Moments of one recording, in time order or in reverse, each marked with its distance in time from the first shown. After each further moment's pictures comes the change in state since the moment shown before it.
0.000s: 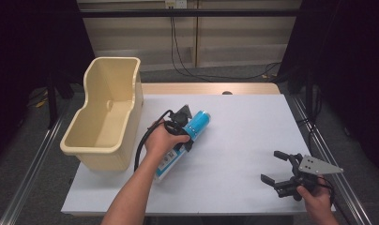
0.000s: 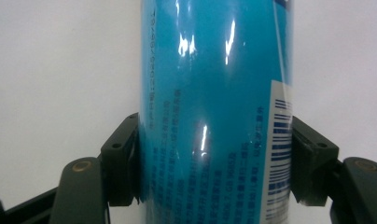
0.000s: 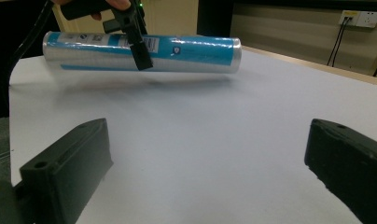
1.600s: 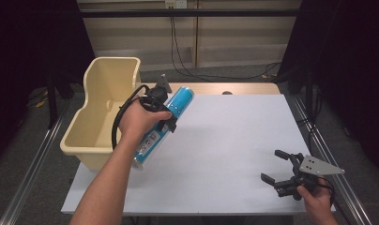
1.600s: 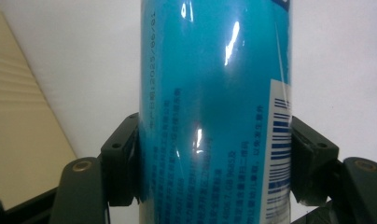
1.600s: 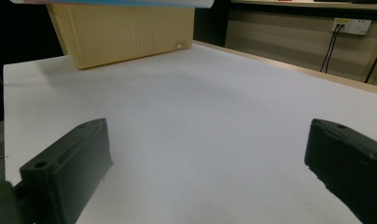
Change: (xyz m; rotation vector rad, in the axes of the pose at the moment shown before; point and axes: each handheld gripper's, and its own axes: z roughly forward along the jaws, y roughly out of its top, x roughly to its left) left arm 0.021 -0.013 -0.114 -0.063 0.009 -0.141; right arm 0.001 0.002 -0.001 -0.025 -0.021 -0.006
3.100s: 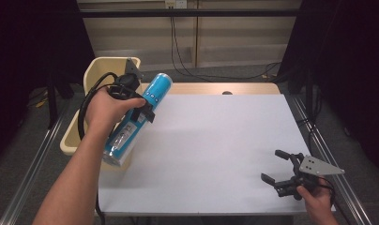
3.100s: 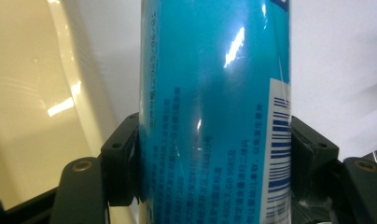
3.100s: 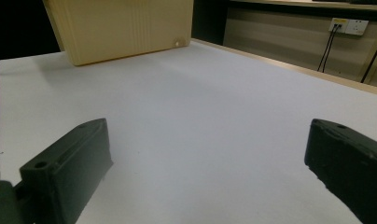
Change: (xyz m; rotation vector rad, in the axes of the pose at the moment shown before) left arm 0.037 -0.025 -0.066 -0.059 -0.022 -0.124; right arm 0.000 0.000 0.000 0.008 -0.006 -0.010
